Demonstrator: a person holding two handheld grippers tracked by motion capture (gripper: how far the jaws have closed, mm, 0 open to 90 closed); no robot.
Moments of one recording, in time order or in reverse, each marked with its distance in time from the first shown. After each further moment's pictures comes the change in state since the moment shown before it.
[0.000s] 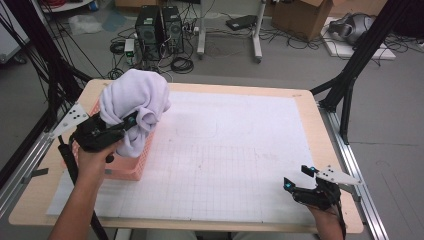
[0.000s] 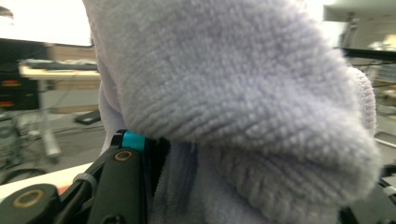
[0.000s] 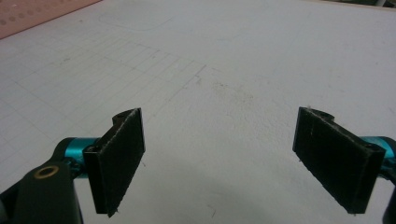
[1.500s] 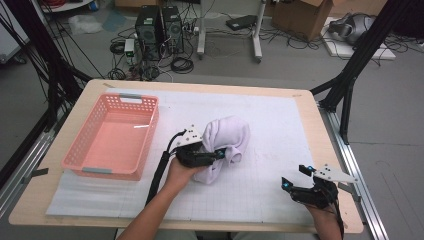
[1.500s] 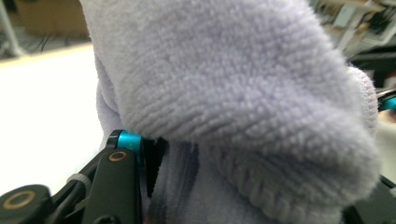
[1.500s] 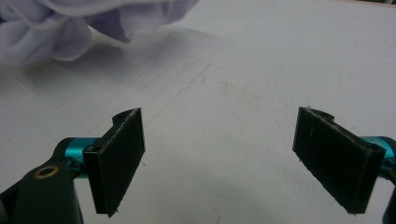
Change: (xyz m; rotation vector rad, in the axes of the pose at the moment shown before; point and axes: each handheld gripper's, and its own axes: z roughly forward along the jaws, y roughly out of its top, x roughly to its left) left arm -0.107 -0.121 0.157 0.393 -0.219 -0.002; right arm 0.001 0.001 0.006 0.014 0.018 -0.005
